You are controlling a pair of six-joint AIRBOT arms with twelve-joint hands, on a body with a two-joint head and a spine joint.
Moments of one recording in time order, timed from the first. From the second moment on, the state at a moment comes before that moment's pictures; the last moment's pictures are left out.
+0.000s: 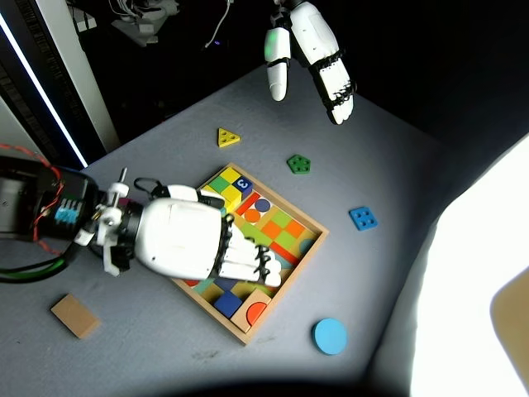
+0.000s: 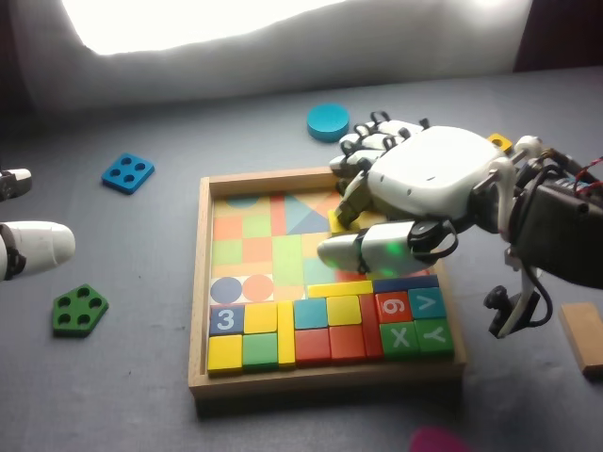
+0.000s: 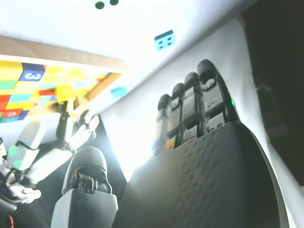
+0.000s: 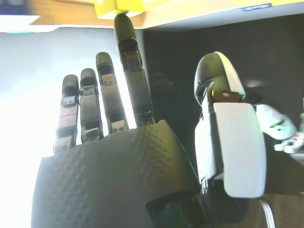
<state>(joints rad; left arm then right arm) 0.76 -0.43 0.65 -1.27 -0.43 1.67 -0.44 -1.29 1.17 0.66 0.38 -1.66</state>
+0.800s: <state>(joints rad) 0.76 -0.43 0.65 -1.27 -0.43 1.67 -0.44 -1.26 1.21 0.68 0.37 -1.68</state>
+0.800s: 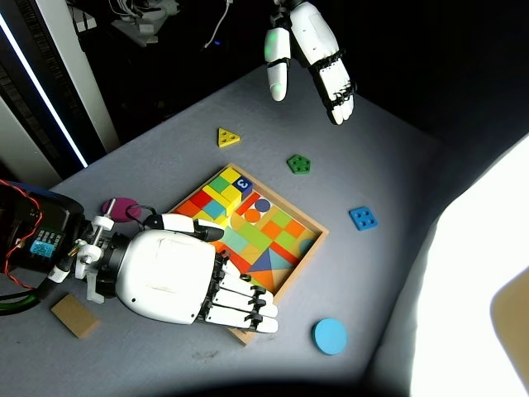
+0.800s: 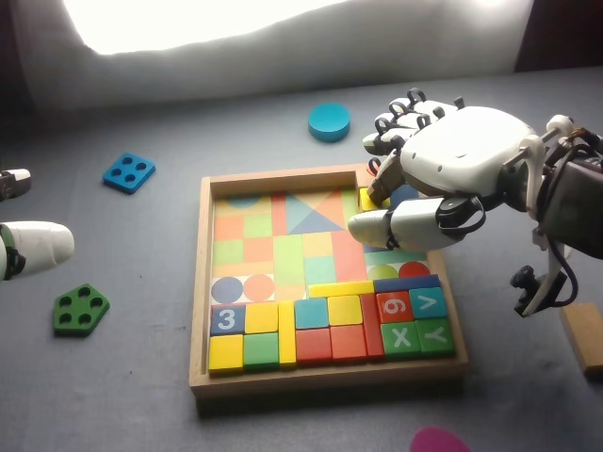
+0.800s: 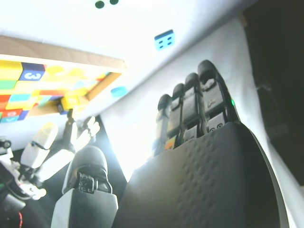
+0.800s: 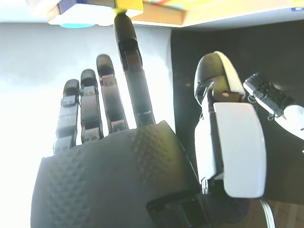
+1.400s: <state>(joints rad) 0.76 -0.43 0.65 -1.27 -0.43 1.67 -0.30 -1.19 1.19 0.69 0.35 -1.65</state>
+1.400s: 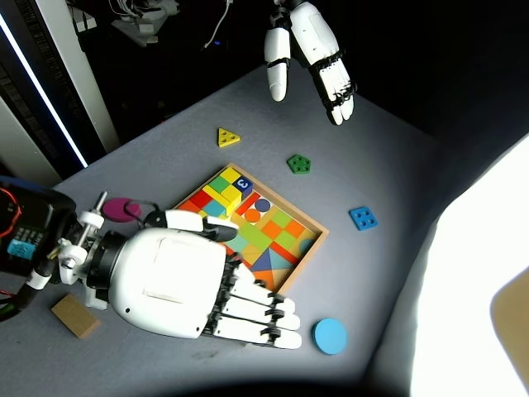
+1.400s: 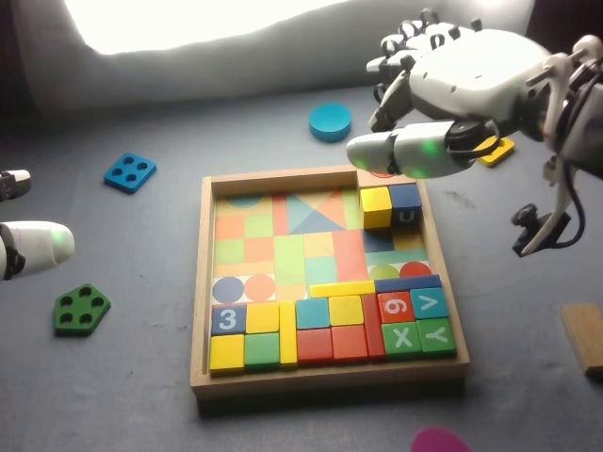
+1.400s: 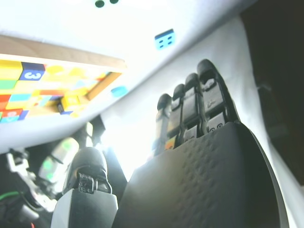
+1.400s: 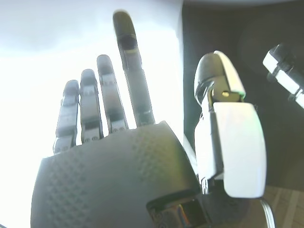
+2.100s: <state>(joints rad) 0.76 -0.43 0.65 -1.27 -0.43 1.68 -0.19 -0.74 0.81 0.64 0.21 -1.67</state>
